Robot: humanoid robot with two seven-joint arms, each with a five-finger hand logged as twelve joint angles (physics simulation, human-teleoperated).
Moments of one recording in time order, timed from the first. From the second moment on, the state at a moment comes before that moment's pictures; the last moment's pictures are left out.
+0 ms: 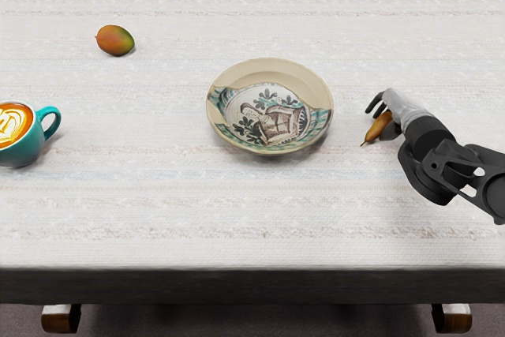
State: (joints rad) left arm 0.02 0.00 -0.13 -0.32 -0.12 0.41 -0.30; right arm 0.90 -0.49 0.25 1.22 -1.26 -0.32 -0.61
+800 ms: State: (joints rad) left arm 0.02 0.00 -0.13 -0.32 -0.12 0.41 -0.30; right arm 0.91 -0.49 0.26 1.22 -1.21 -0.32 -0.61
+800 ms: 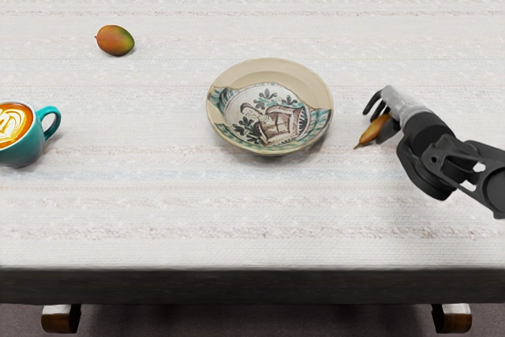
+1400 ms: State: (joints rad) left arm 0.02 0.00 -0.13 -0.32 -0.12 0.41 -0.30; right arm 1.06 -0.51 0.29 1.22 -0.93 -0.25 -0.61
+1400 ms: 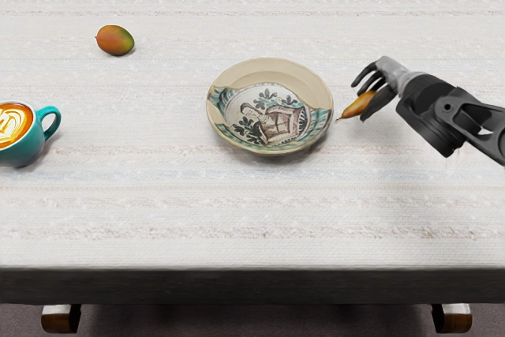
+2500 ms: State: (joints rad) left arm 0.02 0.00 -0.13 -0.32 -0.12 0.41 -0.30; right arm 1.13 -0.29 0.38 1.25 -0.88 -0.13 -0.61
